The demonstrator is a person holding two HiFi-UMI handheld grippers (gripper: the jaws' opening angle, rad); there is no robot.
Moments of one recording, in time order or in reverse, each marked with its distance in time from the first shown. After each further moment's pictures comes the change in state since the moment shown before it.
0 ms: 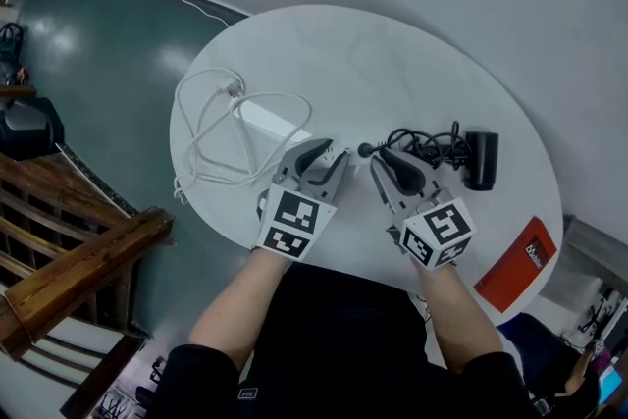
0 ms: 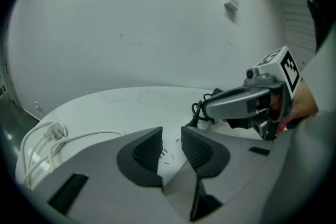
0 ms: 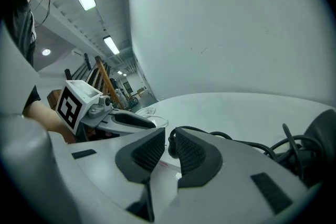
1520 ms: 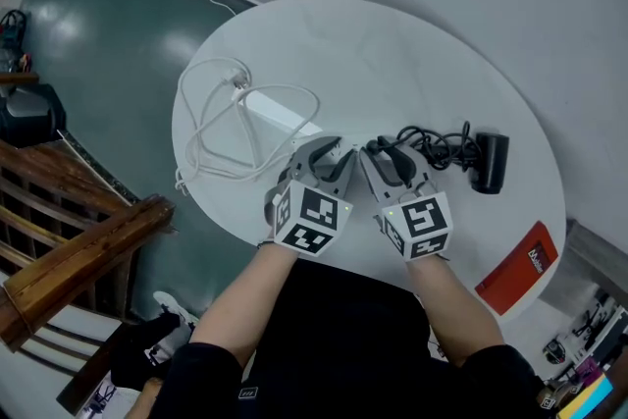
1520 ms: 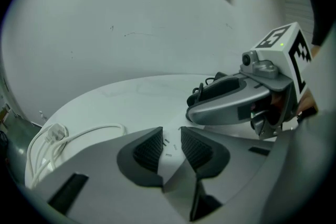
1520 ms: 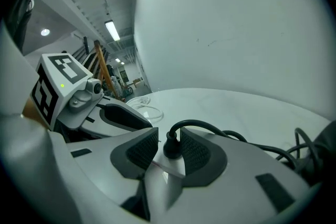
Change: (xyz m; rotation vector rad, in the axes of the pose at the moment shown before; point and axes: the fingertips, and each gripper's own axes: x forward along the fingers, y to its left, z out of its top) left arm 0.016 0.000 -0.024 0.089 0.115 0.044; right arm 0.037 -0.004 -0.018 -0.116 0.067 -0.088
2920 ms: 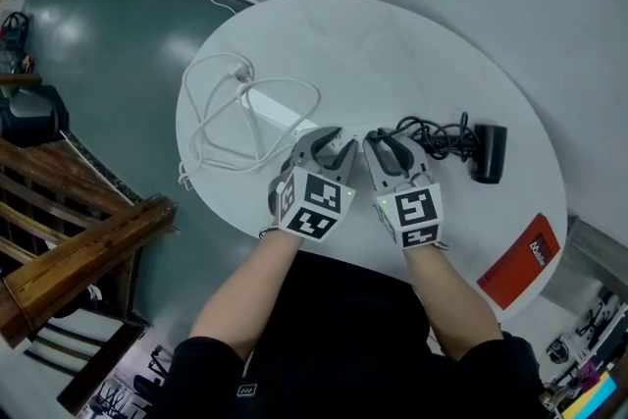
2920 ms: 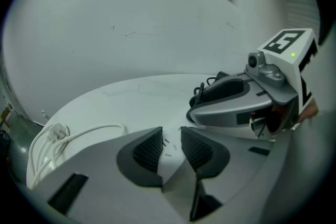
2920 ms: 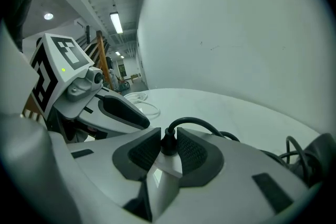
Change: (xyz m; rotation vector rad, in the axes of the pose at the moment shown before) left arm 0.001 0.001 0.000 -0.007 0.005 0.020; right arm -0.001 -0.002 -0.004 -0.095 0.004 -0.066
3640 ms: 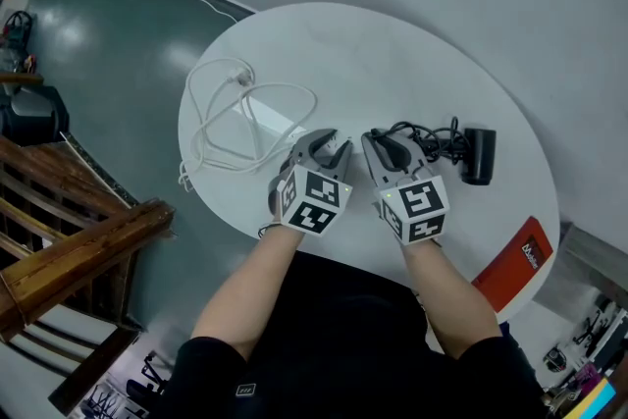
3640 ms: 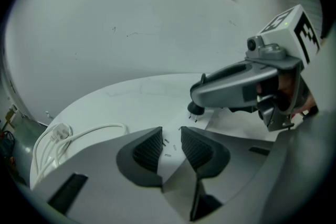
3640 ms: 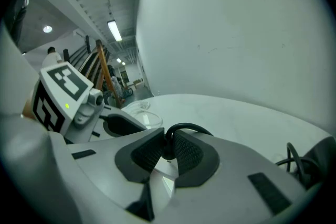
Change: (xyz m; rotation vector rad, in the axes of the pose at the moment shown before) left arm 0.002 0.000 0.000 0.001 0.005 0.039; right arm -0.010 -0.004 0.024 0.067 -0.028 0.059
